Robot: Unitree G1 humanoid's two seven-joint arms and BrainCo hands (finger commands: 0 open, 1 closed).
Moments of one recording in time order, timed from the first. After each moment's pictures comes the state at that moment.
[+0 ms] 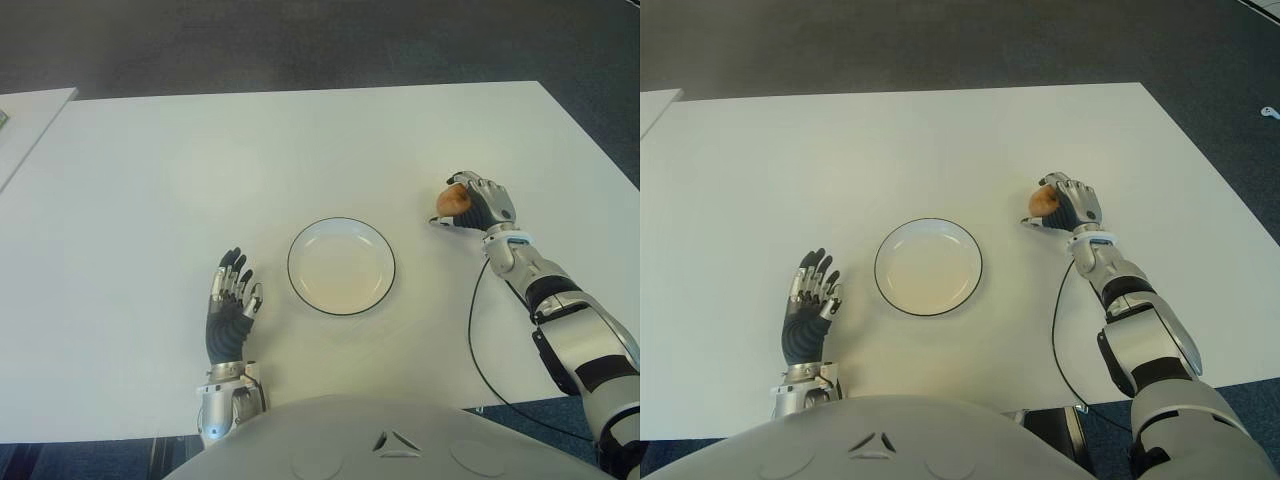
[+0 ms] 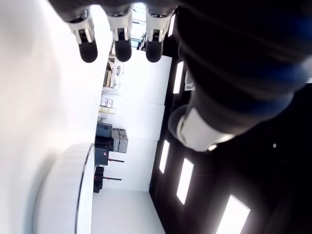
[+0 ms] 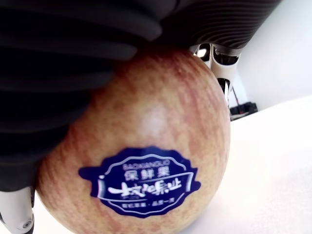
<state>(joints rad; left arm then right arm) 0.59 -0.09 -0.07 0.14 -0.17 -0.76 -0.09 -0.59 -0.56 0.44 1.23 -0.67 -0.48 -0.59</state>
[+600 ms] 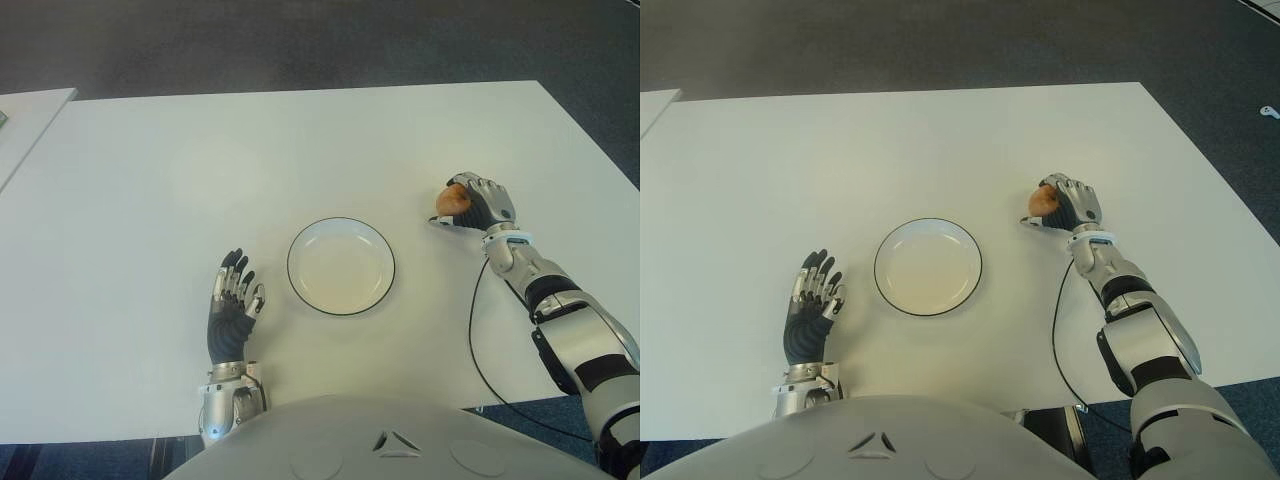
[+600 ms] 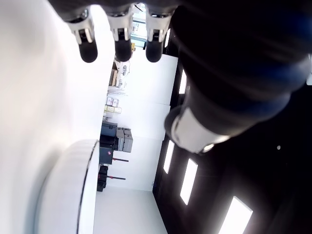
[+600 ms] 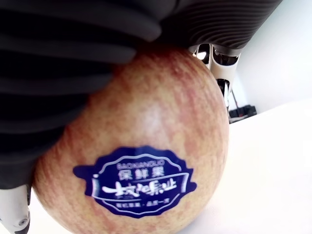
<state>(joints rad) 0.60 -0.09 -0.08 0.12 -0.18 -0.73 -0.09 -0.59 -0.55 0.44 1.23 -0.66 -0.48 -0.59</state>
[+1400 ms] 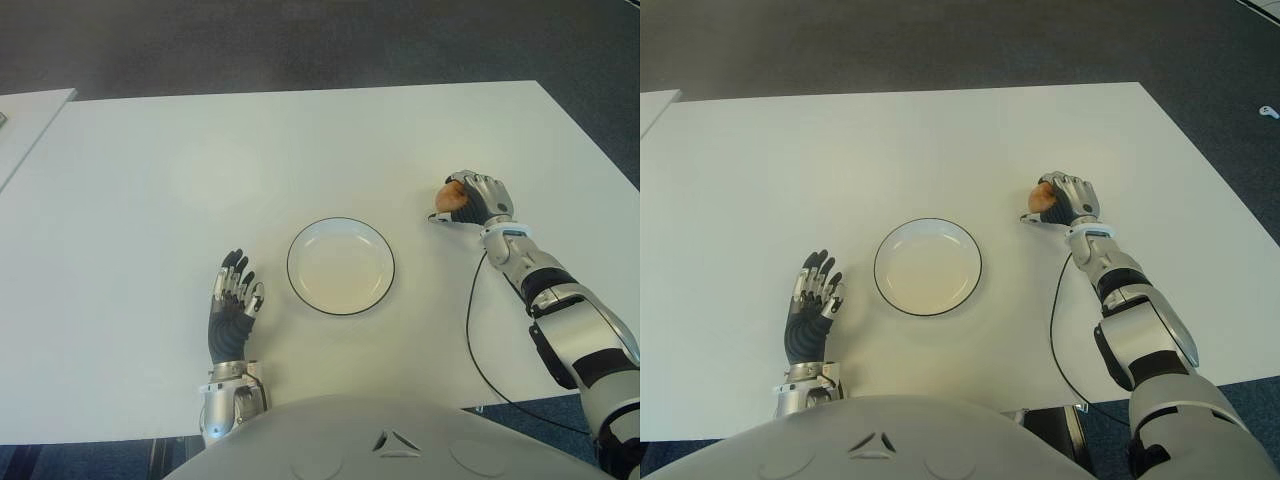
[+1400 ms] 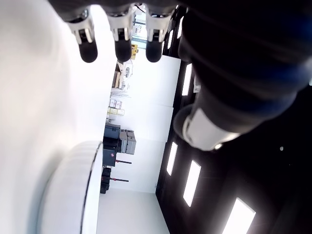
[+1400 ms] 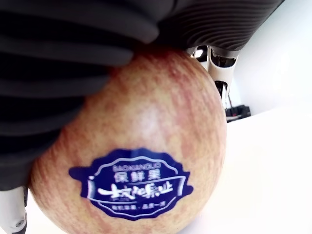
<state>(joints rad) 0.60 -0.09 -0.08 0.12 -0.17 -0.72 -0.06 -0.63 -0.55 0.48 1.22 -0.68 -0.38 -0.54</state>
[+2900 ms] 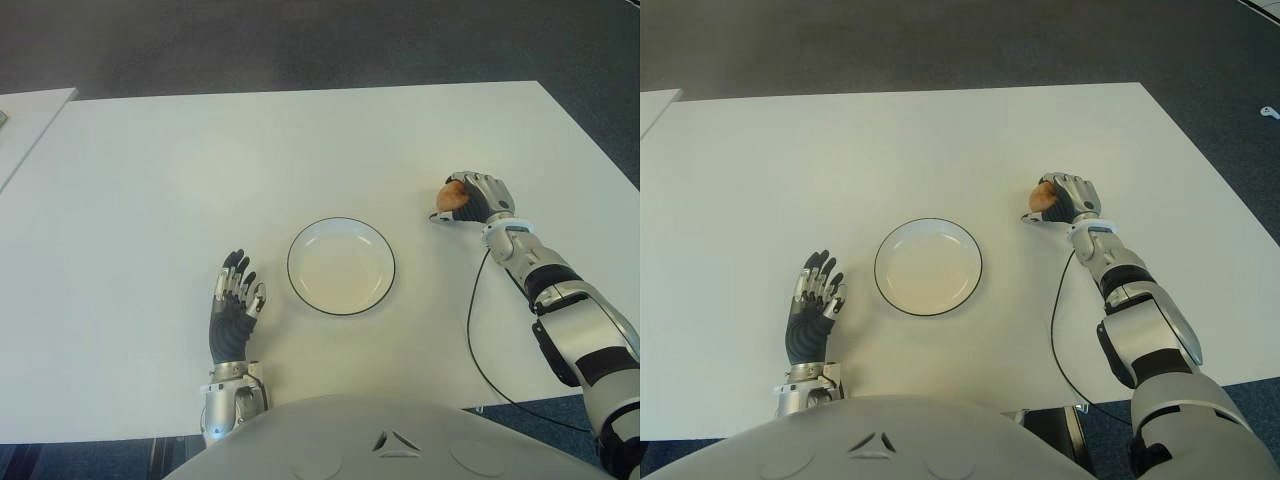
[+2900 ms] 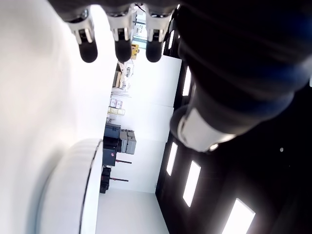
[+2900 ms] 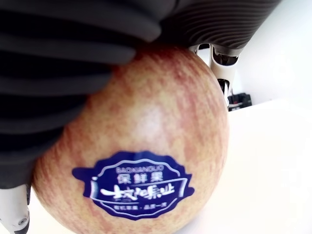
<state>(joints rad) 0.61 -0.09 -0.09 0.11 -0.17 -0.71 -0.06 -0.64 -0.56 0.47 1.22 -0.66 -0.39 -0.46</state>
